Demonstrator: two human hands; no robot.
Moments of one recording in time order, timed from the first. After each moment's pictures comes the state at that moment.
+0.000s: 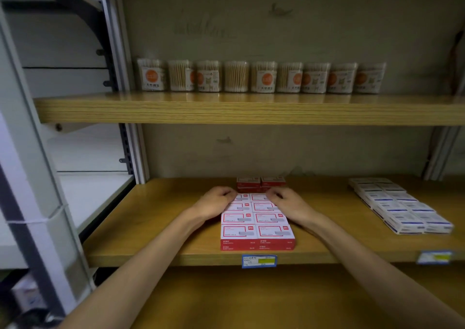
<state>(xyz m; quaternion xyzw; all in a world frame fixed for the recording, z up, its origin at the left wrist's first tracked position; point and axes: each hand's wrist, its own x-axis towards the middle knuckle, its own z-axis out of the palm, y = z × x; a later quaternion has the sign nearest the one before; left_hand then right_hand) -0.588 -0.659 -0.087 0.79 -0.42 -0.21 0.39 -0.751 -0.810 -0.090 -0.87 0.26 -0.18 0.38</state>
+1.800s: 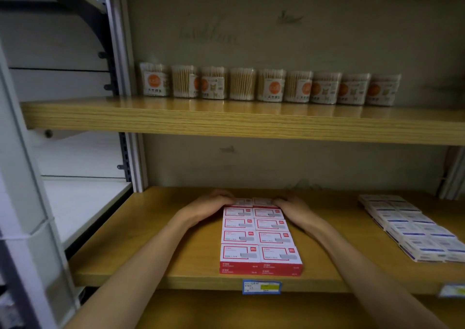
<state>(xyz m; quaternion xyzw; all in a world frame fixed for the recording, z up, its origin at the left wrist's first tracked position) -0.549 -0.675 -0.081 0.77 -0.45 -0.21 0.40 -0.721 -0.849 -0.091 -0.87 0.30 -0.16 0.35</state>
